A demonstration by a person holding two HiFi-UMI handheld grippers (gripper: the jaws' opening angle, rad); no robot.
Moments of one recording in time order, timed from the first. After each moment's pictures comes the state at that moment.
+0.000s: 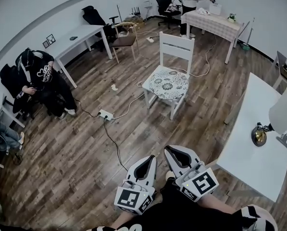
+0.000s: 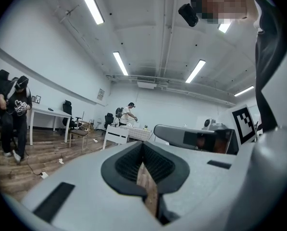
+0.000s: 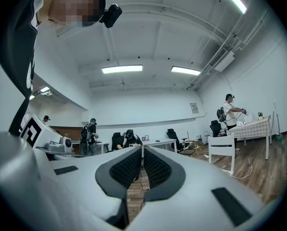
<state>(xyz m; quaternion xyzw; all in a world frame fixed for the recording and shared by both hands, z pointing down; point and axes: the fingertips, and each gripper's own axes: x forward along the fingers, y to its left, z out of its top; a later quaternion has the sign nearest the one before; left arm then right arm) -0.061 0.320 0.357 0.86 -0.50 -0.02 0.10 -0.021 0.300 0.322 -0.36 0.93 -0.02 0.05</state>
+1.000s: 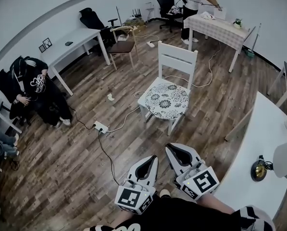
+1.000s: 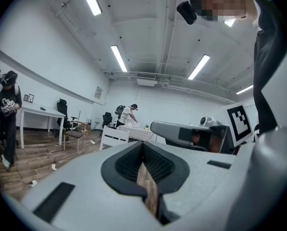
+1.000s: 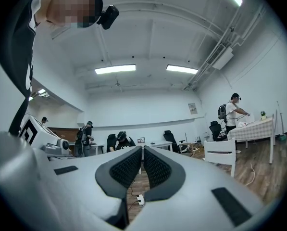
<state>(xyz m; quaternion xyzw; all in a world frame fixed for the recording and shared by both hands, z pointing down) -0.006 0.125 0.352 0.86 -0.49 -0.01 0.09 0.030 0.098 0.312 -0.35 0.93 -0.02 0.06</state>
